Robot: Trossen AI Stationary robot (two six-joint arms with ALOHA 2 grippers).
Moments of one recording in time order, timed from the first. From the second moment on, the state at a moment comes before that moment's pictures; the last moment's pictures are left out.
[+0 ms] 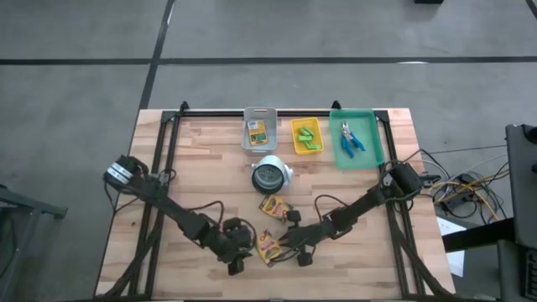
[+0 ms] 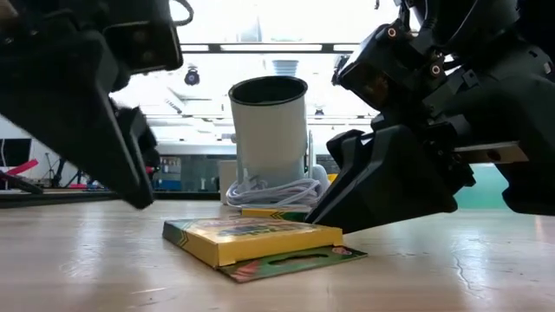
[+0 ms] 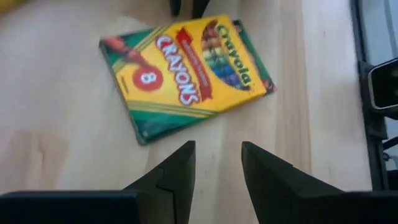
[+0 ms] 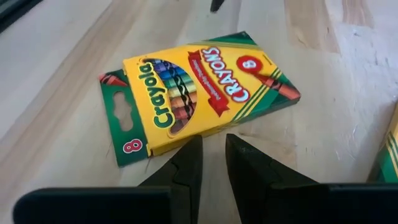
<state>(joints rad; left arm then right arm) -0.60 1.72 0.88 0.04 -0.23 -0.79 0.46 2.02 0.82 0.59 0.21 0.15</state>
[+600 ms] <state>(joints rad) -0.61 1.82 0.88 0.11 -0.28 -0.82 0.46 2.01 0.87 0.61 0.21 0.10</state>
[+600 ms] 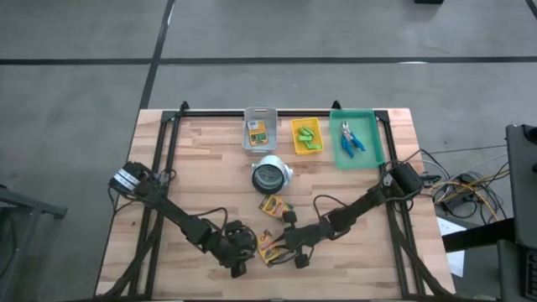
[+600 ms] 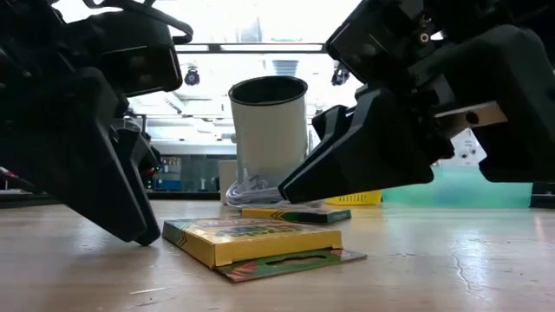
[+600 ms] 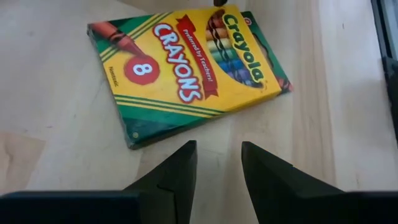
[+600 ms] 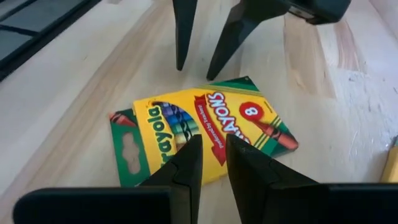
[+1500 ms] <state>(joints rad) -0.64 1.81 0.88 0.13 -0.33 -1.79 0.46 2.01 0.86 0.56 0.21 0.09</state>
